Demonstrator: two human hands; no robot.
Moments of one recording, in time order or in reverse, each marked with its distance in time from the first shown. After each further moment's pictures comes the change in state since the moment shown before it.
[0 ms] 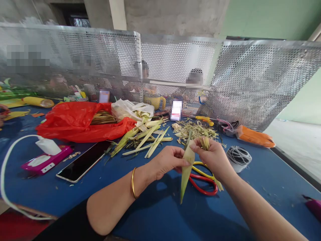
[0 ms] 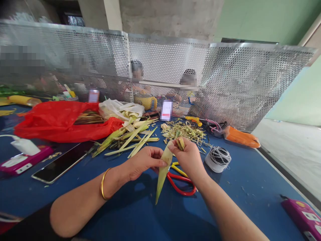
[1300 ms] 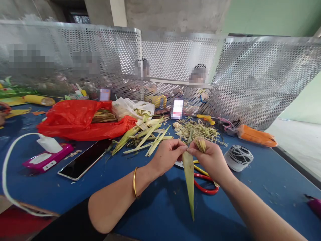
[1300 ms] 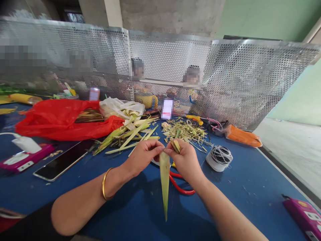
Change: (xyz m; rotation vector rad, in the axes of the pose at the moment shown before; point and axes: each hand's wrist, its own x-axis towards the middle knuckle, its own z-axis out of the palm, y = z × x) left_hand 0.001 0.007 0.003 0.029 0.220 0.274; right_hand -0.005 0.007 0.008 -0.047 -0.084 -0.133
